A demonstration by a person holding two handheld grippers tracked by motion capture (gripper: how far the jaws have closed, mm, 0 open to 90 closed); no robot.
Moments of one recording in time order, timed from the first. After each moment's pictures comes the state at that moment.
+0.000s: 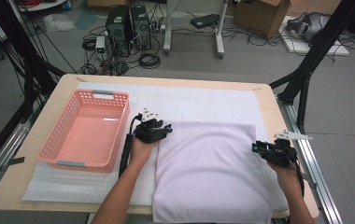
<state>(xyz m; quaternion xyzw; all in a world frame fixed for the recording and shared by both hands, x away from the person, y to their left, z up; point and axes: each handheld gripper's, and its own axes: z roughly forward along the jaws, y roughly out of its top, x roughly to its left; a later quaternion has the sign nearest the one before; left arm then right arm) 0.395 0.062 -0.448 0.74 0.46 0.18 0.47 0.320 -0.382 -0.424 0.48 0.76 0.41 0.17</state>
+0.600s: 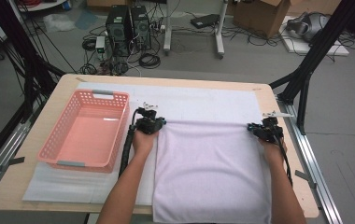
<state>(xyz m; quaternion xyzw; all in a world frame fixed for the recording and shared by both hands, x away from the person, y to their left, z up) 0.428 0.067 -0.453 0.71 0.52 0.16 0.44 0.408 -0.380 -0.450 0.53 0.74 0.36 0.22</state>
